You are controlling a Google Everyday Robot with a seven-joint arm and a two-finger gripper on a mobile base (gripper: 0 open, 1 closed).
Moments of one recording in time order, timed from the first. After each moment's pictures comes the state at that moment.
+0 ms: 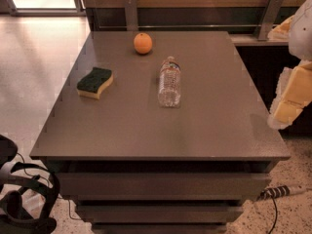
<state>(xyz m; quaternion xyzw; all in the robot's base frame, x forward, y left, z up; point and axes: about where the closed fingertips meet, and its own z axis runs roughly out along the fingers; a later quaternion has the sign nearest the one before) 0.438 -0.214 0.986 -0.60 0.78 -0.05 0.17</state>
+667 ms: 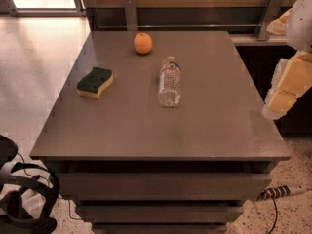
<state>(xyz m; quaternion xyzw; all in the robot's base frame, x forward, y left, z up) 0.452 -0.212 0.993 -0.59 0.78 -0.04 0.19</state>
